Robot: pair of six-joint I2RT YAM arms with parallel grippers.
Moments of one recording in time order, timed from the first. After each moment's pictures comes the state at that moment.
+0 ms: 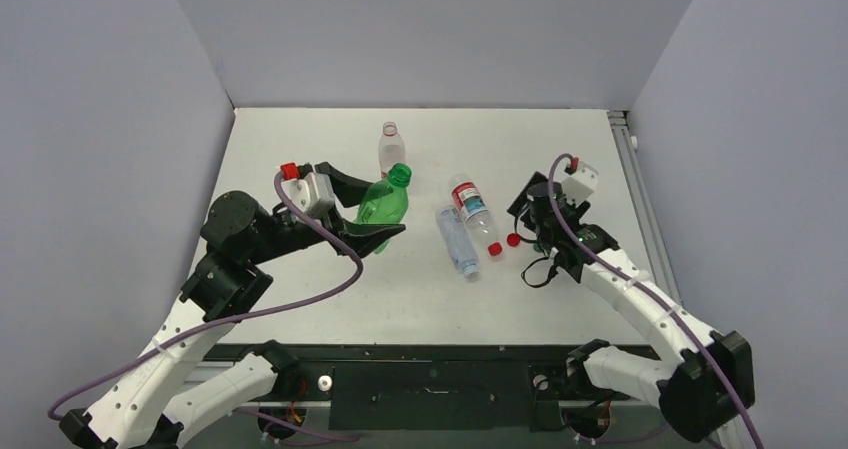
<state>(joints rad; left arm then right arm) -0.65 0.80 1.06 -0.09 0.60 -0.03 0.44 1.16 0.74 -0.38 0.56 0.82</state>
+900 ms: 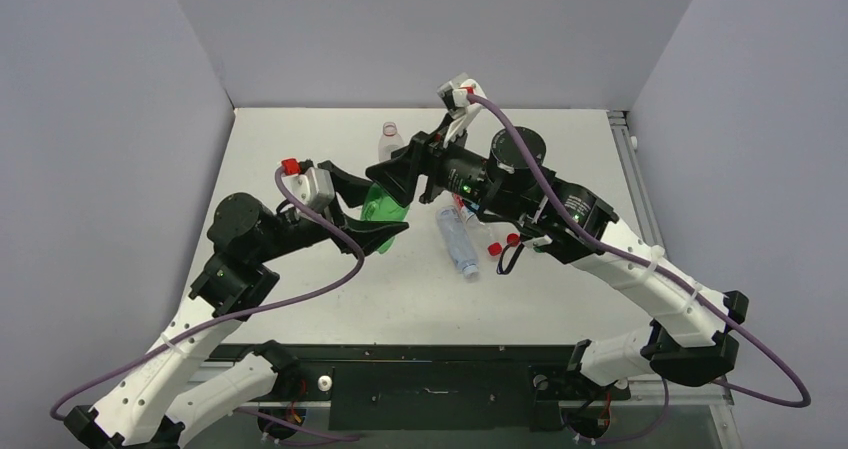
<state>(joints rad) -0.63 0.81 1.01 0.04 0.61 -0.14 1.03 1.36 1.72 -0.38 0.01 0.38</state>
